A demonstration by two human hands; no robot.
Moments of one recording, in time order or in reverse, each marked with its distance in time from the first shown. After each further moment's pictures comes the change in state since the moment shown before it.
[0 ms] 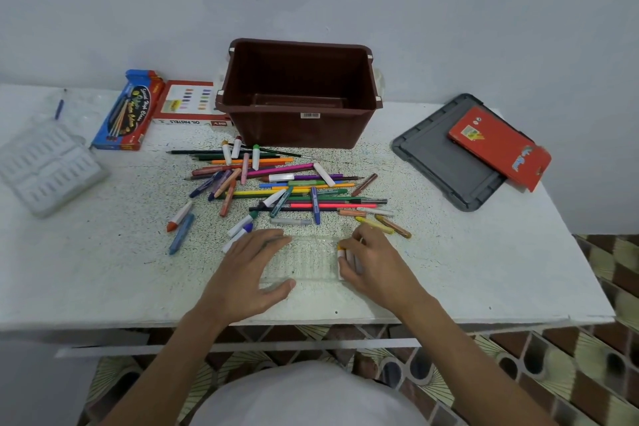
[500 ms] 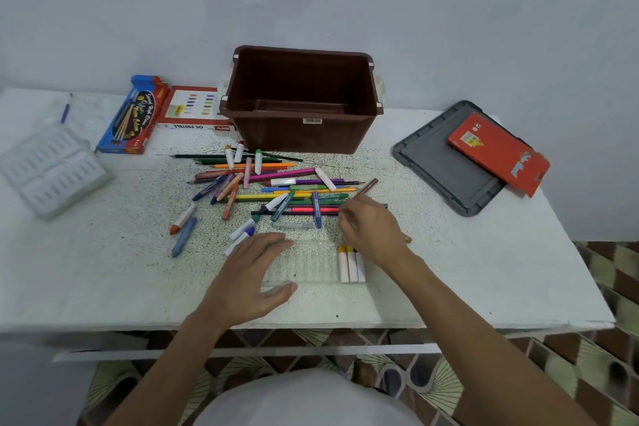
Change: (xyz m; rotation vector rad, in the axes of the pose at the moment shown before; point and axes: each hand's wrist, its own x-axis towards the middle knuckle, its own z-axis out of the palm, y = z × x) left_hand 0.000 0.001 -0.002 0.010 -0.010 0.002; right_hand 0.061 0.007 -0.012 0.068 0.045 0.143
